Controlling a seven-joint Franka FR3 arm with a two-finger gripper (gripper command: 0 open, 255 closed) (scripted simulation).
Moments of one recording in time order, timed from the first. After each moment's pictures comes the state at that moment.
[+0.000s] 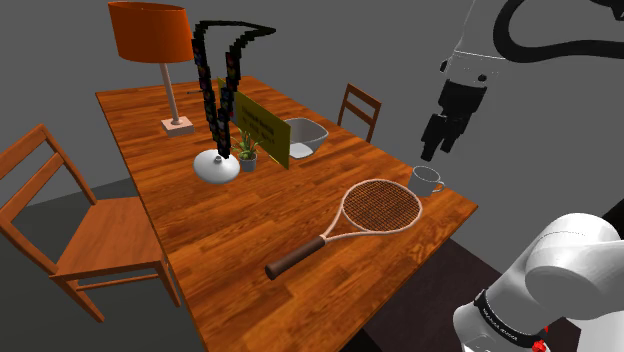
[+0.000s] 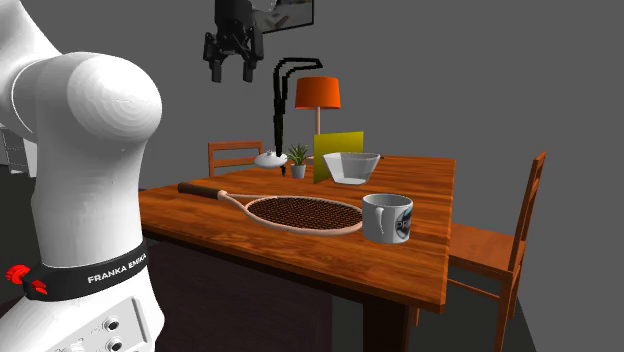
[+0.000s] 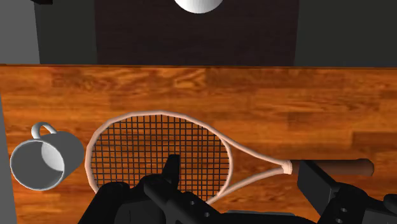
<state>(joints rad) -0.01 -0.78 0.02 -2.42 0.07 1.58 0.01</state>
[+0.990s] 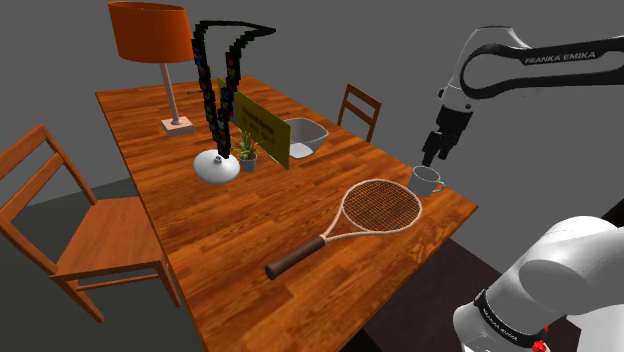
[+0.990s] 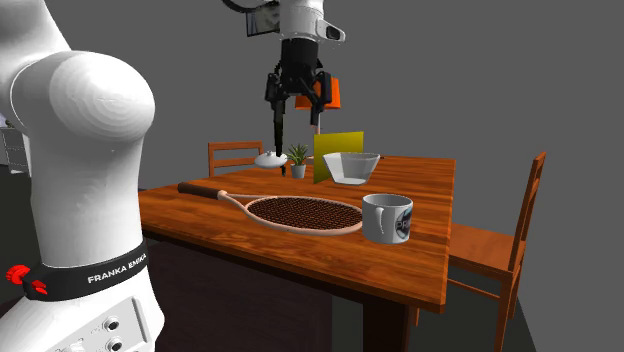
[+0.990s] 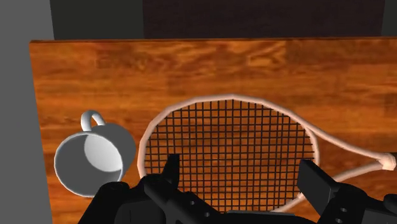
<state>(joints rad) -0.12 -0.58 -0.21 -2.51 -0.07 1.88 -0.23</state>
